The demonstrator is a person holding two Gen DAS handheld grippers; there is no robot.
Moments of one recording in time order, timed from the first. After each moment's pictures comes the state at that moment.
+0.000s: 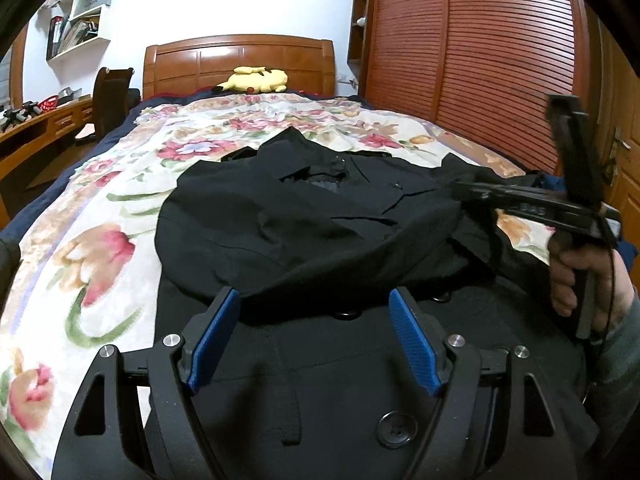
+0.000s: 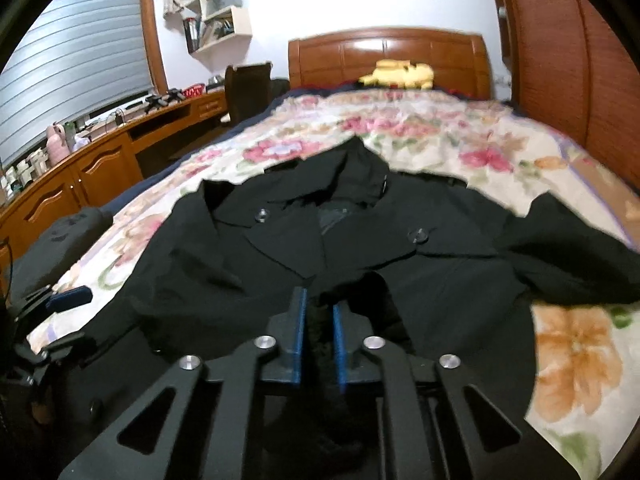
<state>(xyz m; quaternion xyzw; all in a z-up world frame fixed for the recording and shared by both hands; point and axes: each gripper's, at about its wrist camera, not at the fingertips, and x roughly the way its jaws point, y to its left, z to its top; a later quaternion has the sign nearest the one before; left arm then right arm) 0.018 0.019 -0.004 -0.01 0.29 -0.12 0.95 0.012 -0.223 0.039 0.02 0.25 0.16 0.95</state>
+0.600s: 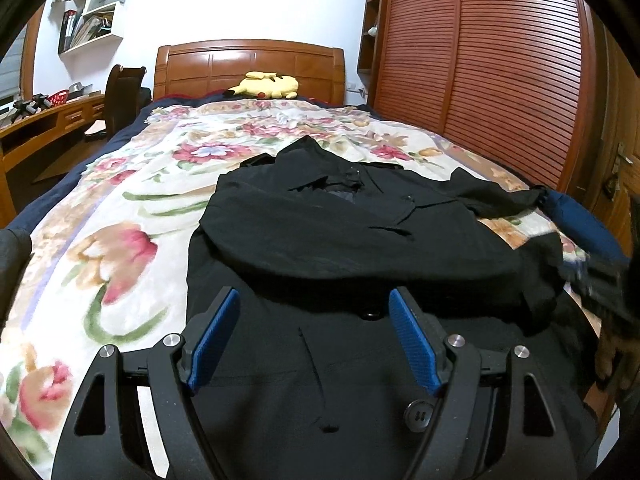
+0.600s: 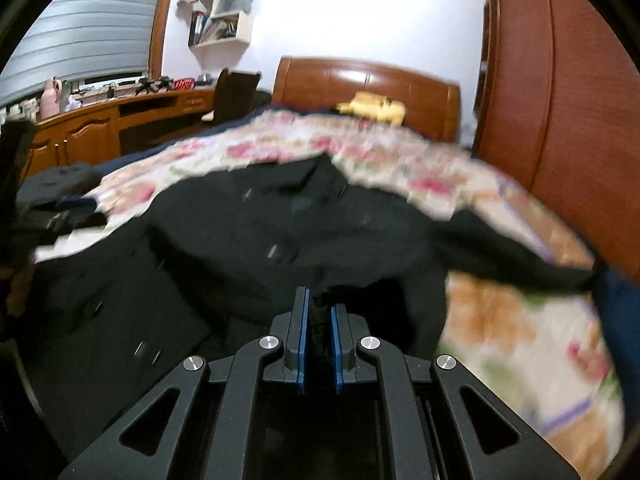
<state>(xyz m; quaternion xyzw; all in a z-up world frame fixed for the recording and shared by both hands) 0.013 0.046 0.001 -0.03 0.28 -0.11 0.95 -0.102 -0.235 0.019 -0.06 0.22 0.09 0.97</state>
